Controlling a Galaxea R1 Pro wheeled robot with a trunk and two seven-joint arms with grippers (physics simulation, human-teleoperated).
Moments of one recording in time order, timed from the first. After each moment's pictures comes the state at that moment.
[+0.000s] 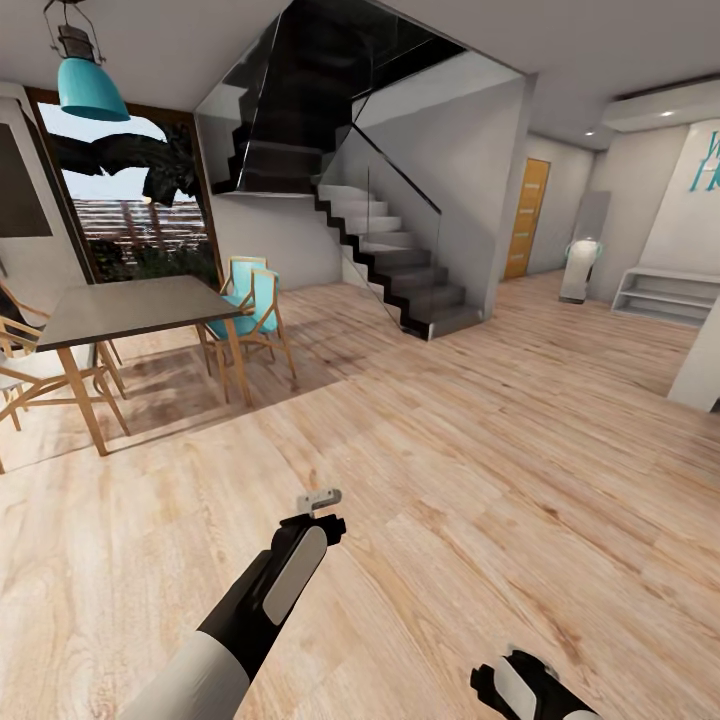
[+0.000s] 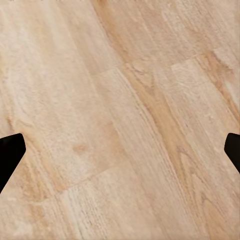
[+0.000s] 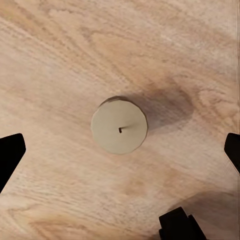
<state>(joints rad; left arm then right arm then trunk) -0.60 -0.17 -0.40 -1.00 0.73 0.57 0.76 -0.53 0.00 0.00 -0.25 -0.47 0.33 -0.33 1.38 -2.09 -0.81</state>
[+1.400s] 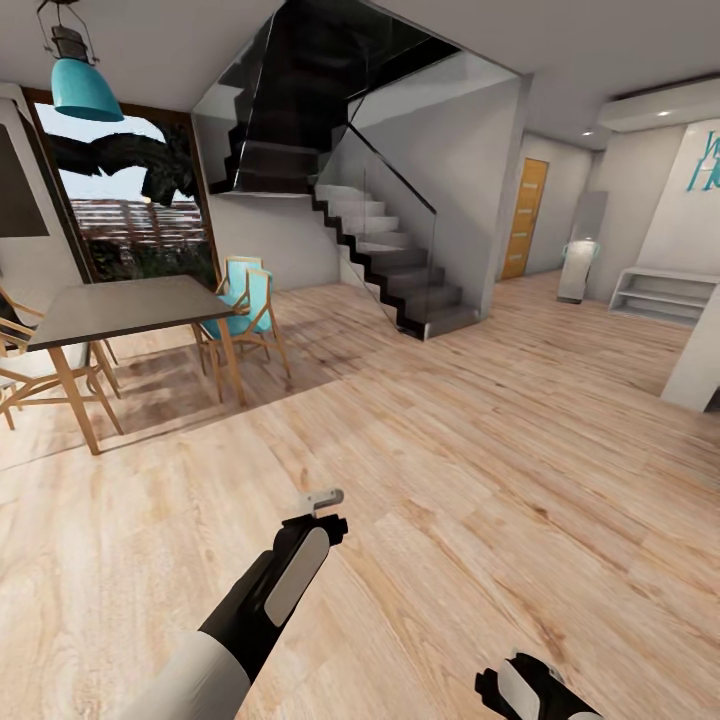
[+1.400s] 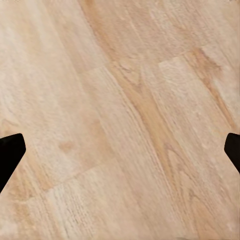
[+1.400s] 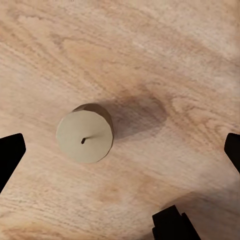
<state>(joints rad) -0.60 -0.17 -0.42 -1.00 0.73 0.57 0.76 -0.53 -0.01 0.00 -0.23 -0.47 0.33 -0.33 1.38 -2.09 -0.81</state>
